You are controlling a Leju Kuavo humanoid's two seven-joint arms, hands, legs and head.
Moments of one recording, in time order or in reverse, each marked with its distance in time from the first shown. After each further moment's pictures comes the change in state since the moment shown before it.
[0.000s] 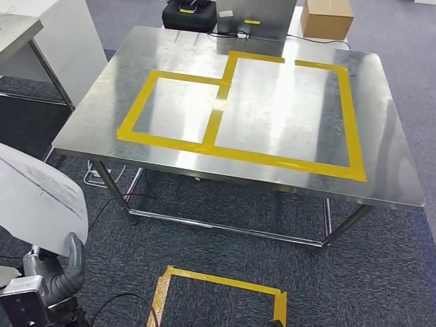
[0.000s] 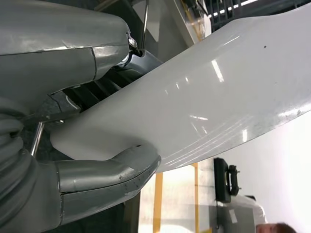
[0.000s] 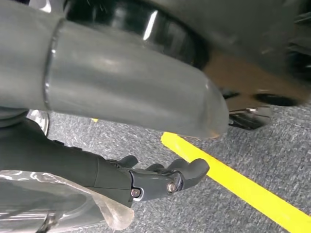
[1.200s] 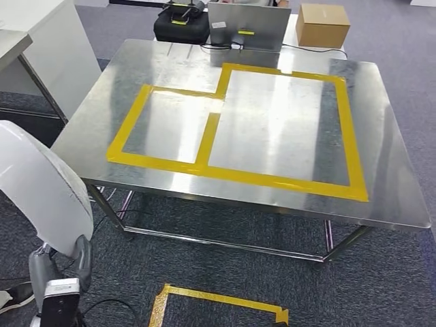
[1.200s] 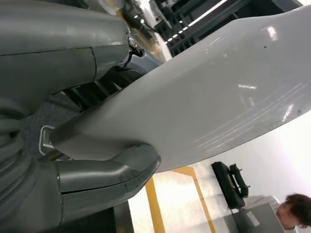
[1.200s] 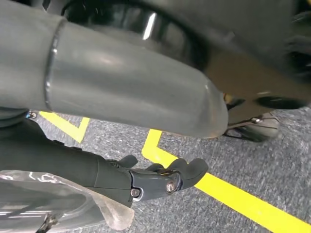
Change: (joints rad) left arm 0.007 0.028 0.014 0.022 -0.365 0.058 0.072; right arm 0.005 -0.007 -0.047 0.001 -0.077 0.029 -0.034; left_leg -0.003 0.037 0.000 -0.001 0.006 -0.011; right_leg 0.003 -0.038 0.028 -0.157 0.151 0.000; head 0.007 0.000
